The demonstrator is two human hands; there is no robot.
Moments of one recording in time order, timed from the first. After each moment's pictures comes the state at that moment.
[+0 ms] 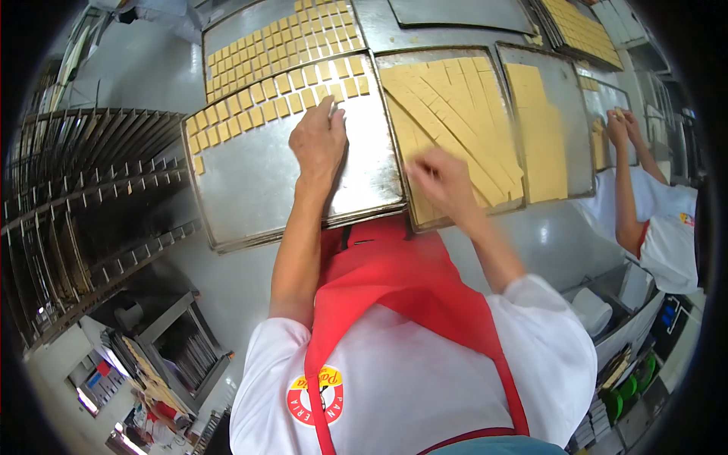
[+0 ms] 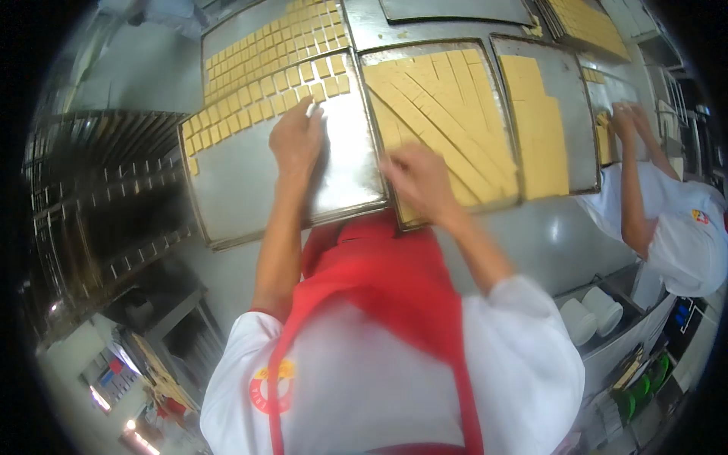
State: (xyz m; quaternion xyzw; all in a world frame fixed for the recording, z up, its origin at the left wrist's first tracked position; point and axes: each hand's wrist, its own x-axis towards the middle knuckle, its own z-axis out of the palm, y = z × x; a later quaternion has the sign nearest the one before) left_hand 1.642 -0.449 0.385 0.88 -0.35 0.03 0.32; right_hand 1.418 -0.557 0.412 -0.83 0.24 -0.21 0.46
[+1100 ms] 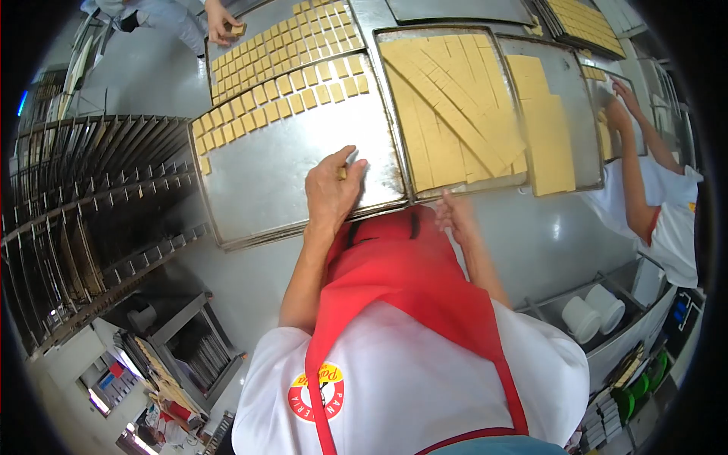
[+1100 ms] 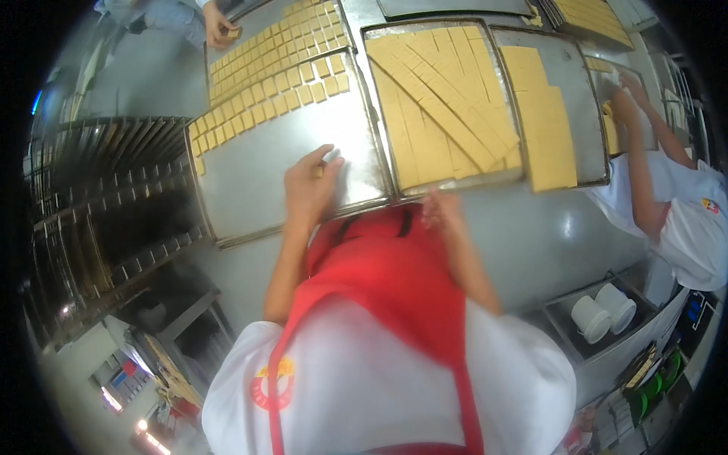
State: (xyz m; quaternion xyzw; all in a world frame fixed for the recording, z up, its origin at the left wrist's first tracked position) left_hand 1.580 -0.390 0.415 0.86 -0.32 -0.14 0.37; right_hand 1.318 -0.515 0.294 -0.31 0.56 -0.03 0.76
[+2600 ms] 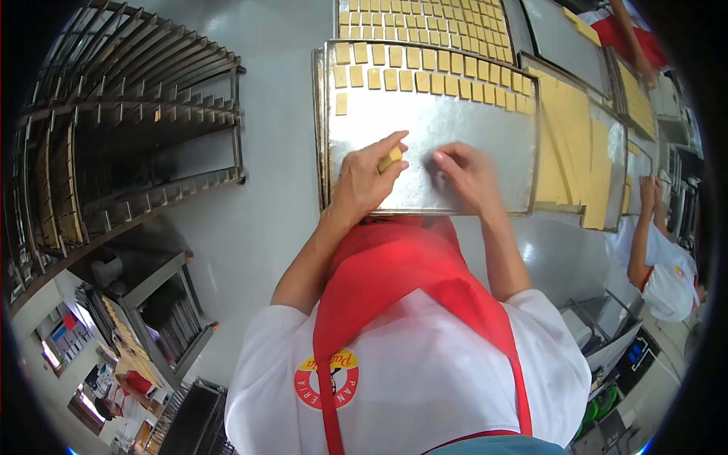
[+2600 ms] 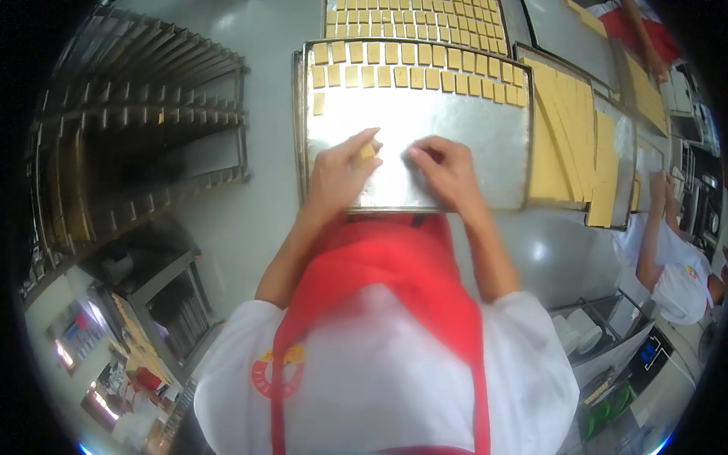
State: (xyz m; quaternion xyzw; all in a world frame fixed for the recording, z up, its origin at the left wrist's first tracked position) left_hand 1.742 -0.196 0.421 0.75 -0.32 -0.28 0.50; right_hand 1.603 -0.378 0.405 -0.77 0.29 -0.05 0.56
